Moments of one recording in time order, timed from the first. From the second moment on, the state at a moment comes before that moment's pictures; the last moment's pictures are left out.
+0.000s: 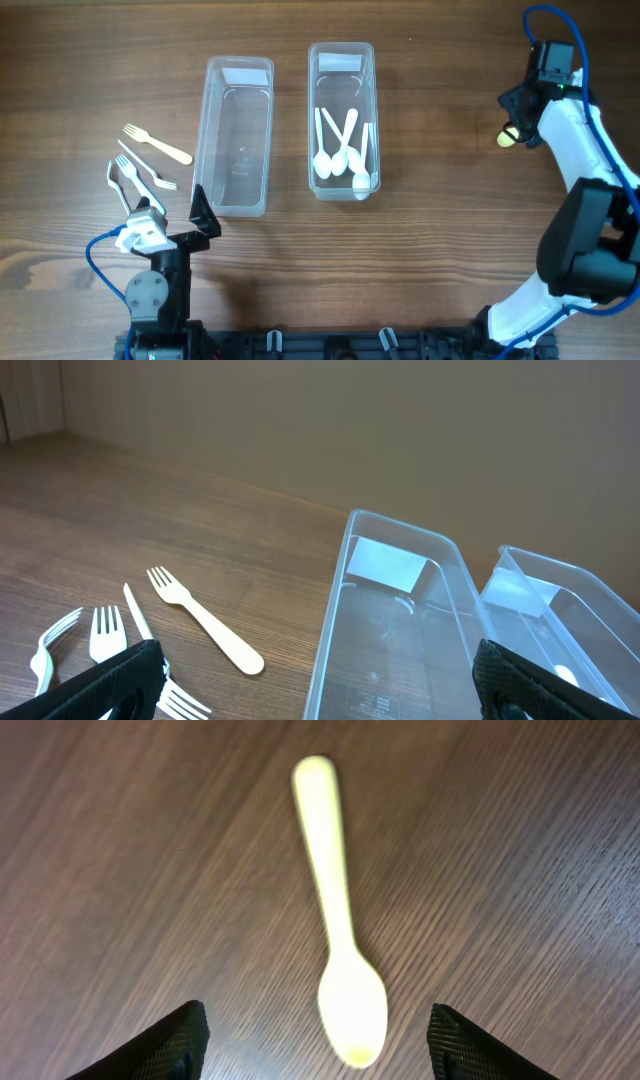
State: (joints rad) left arm 0.02 0.01 0.02 -0.08 -0.08 -0.28; right arm -0.19 1.87 1.33 -0.58 0.27 0.84
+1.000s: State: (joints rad) left arm 0.02 0.01 0.02 -0.08 -0.08 -0.28; right arm -0.25 2.06 1.34 -0.51 0.23 0.77
